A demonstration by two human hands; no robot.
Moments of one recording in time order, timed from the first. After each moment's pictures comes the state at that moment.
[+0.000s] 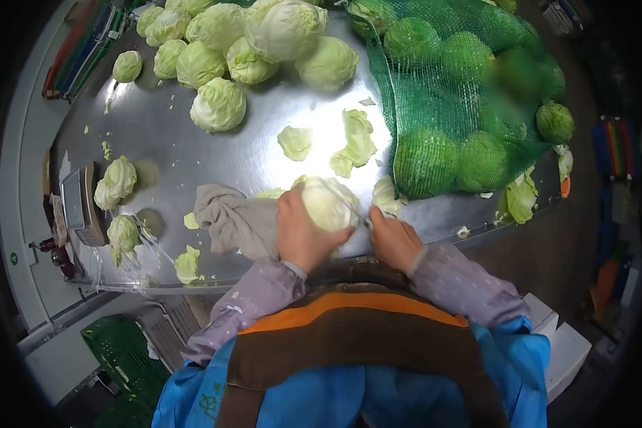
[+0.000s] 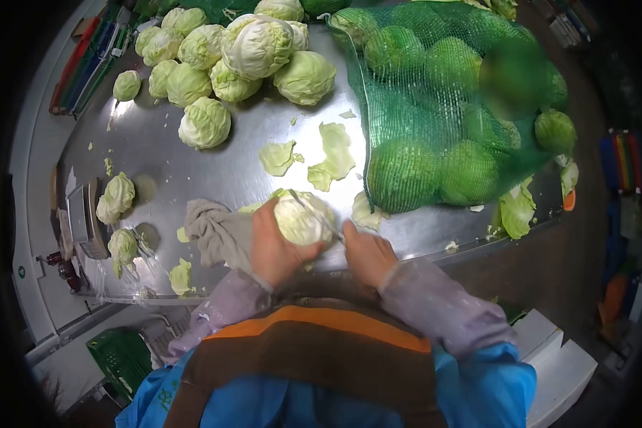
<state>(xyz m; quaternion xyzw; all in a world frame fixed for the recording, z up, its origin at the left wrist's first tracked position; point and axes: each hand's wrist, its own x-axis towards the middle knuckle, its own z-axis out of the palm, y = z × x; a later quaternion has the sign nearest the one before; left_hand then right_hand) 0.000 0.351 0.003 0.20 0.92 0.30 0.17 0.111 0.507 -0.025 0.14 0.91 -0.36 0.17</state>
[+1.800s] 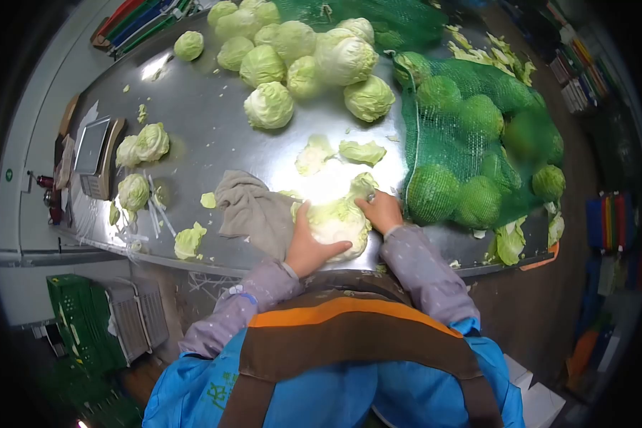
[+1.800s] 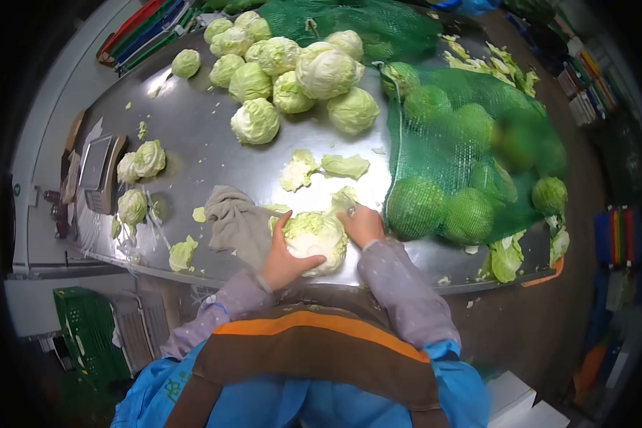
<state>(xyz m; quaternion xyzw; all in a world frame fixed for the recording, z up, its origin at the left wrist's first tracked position) 0.029 0.310 -0.031 0.11 0.80 0.56 0.20 0.030 0.512 -0.076 0.23 0.90 -0.37 0.08</state>
